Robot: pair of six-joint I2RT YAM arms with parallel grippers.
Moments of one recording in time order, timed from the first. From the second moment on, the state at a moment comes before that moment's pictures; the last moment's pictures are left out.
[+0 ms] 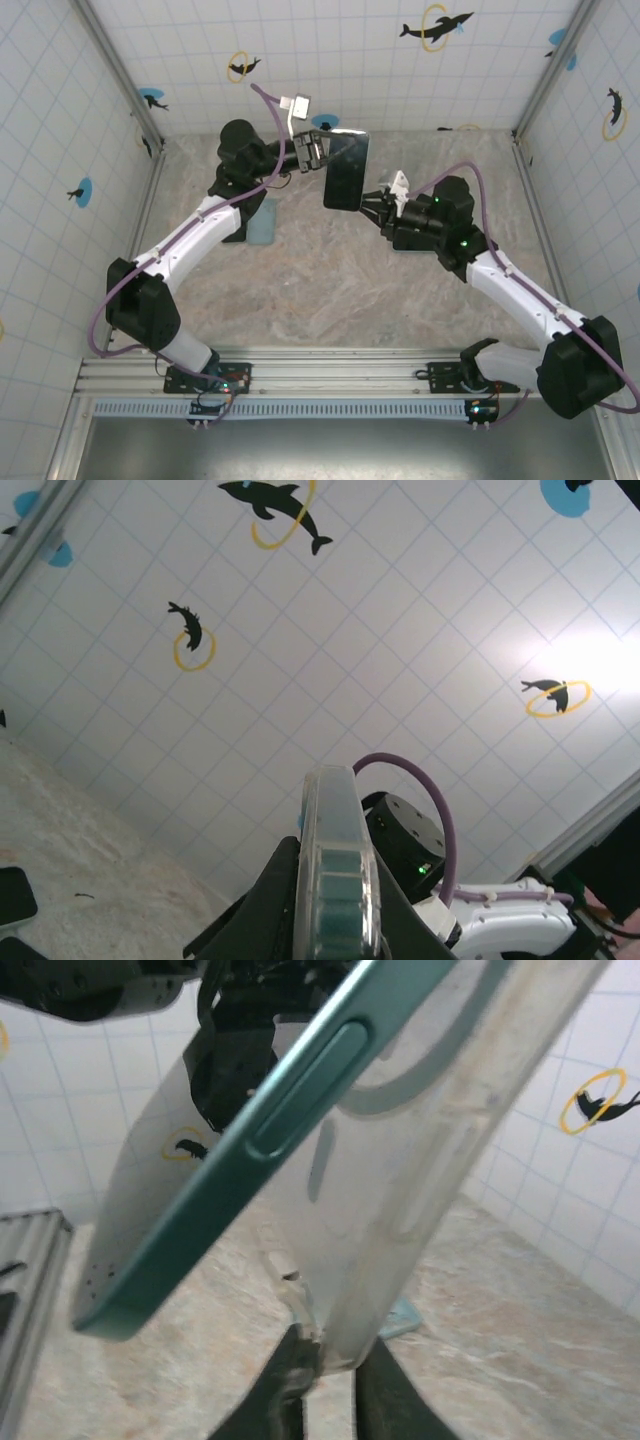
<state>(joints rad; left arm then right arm) -0.53 1.57 1.35 0.50 0.95 -0.97 0.49 1.18 0.80 0.30 -0.73 -0.10</state>
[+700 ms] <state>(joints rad) -0.54 1.57 1.30 0.49 0.90 -1.03 0.43 1.24 0.73 0.72 -0.80 0.46</state>
